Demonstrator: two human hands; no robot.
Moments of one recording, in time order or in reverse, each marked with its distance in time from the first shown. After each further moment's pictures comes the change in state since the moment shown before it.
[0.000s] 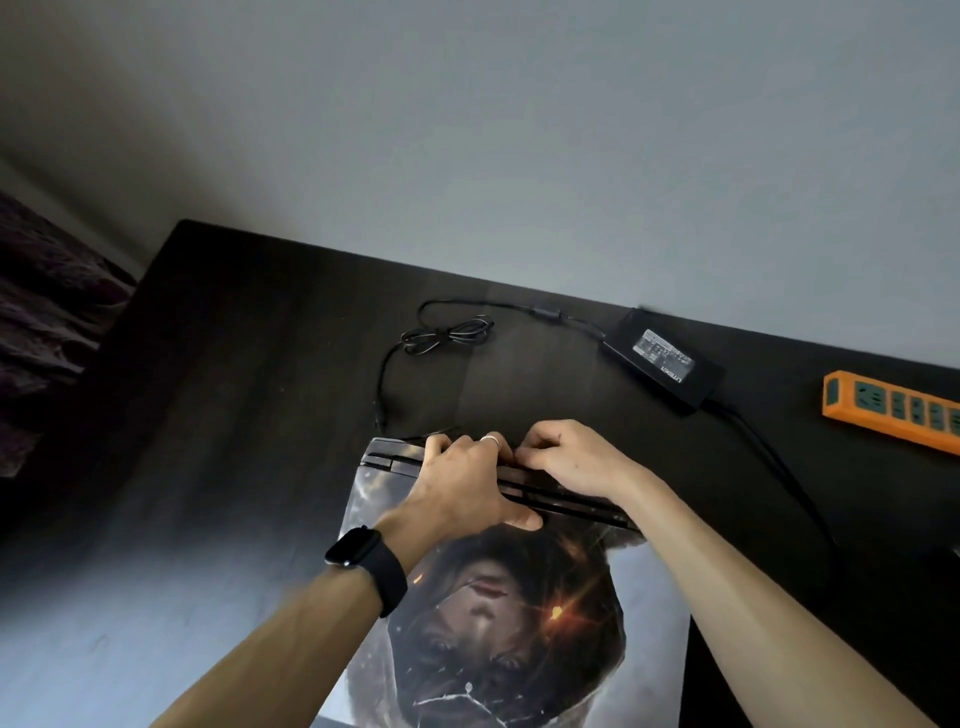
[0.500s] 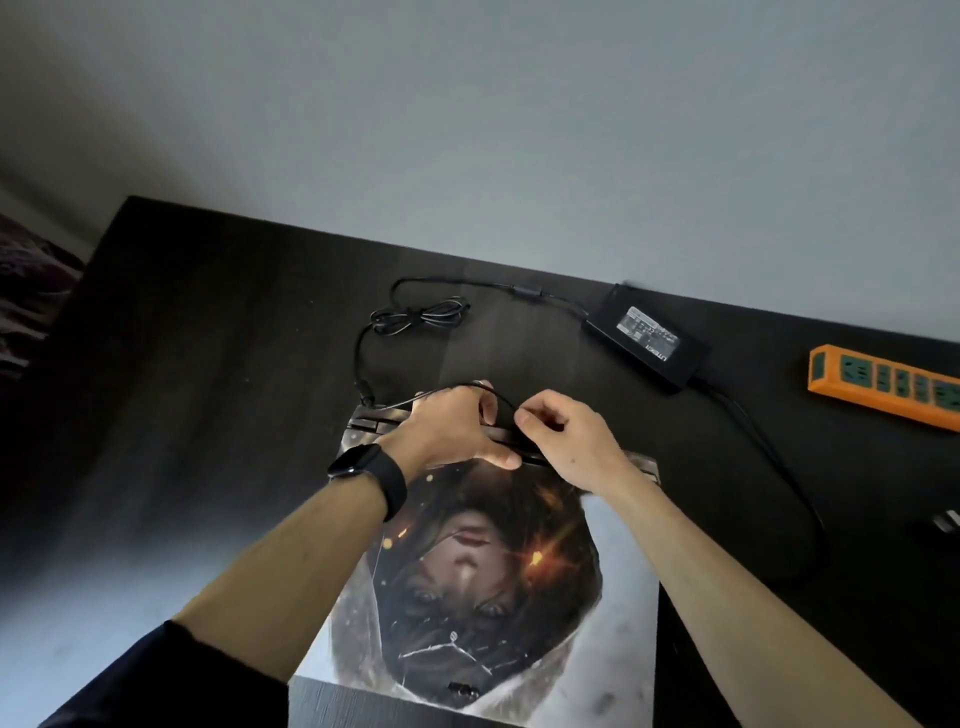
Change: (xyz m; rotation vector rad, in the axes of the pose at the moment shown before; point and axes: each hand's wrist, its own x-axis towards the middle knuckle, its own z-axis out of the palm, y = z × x) left_hand 0.059 -0.013 -0.012 -0.054 -0.102 -0.026; right_hand 0.008 0.029 0.012 0.103 0.318 -0.082
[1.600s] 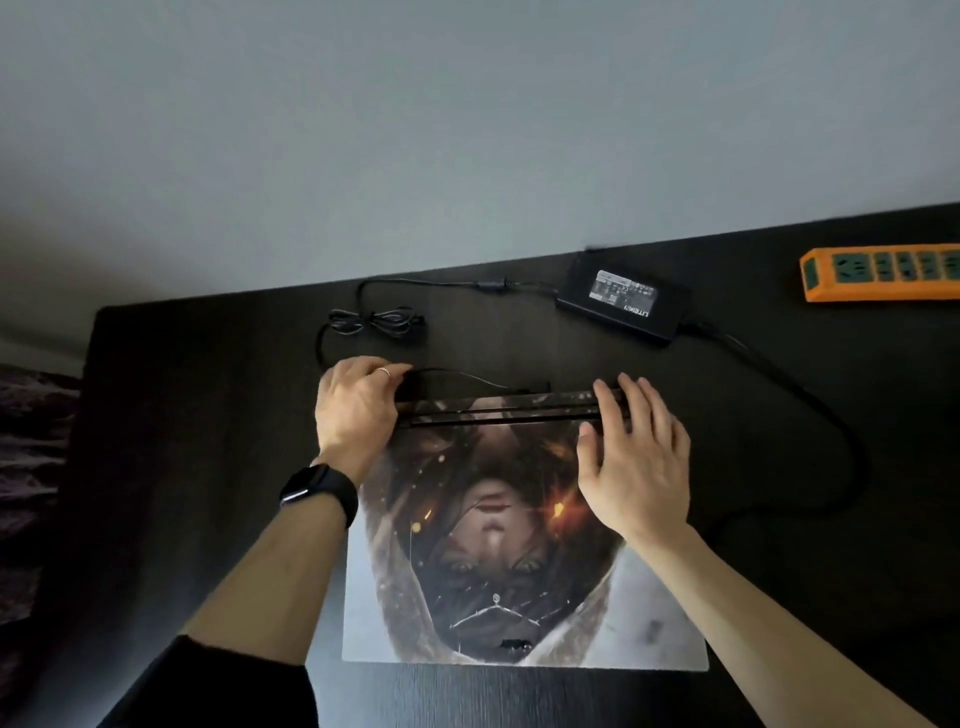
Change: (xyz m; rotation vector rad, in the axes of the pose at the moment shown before) left_hand 0.036 -0.086 -0.030 0.356 0.683 0.118; right_hand -0.047 0.054 0.025 -0.628 0.523 0.188
